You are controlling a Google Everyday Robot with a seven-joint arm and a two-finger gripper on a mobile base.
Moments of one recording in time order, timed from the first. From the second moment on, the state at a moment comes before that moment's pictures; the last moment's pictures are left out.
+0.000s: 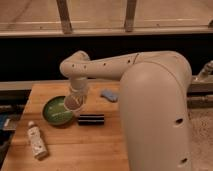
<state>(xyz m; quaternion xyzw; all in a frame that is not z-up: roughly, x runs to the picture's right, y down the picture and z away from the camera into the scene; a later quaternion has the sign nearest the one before) -0.136 0.064 0.776 -0.31 0.13 0.44 0.83</state>
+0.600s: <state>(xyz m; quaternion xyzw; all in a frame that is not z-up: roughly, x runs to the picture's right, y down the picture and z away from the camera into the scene) -0.182 0.048 0.807 -0.33 0.13 0.39 0.85</state>
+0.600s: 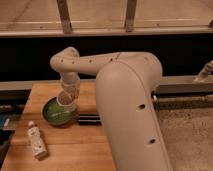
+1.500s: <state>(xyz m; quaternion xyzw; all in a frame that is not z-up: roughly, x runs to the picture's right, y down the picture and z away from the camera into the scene) -0.218 0.067 0.843 -0.37 0.14 0.34 0.85</state>
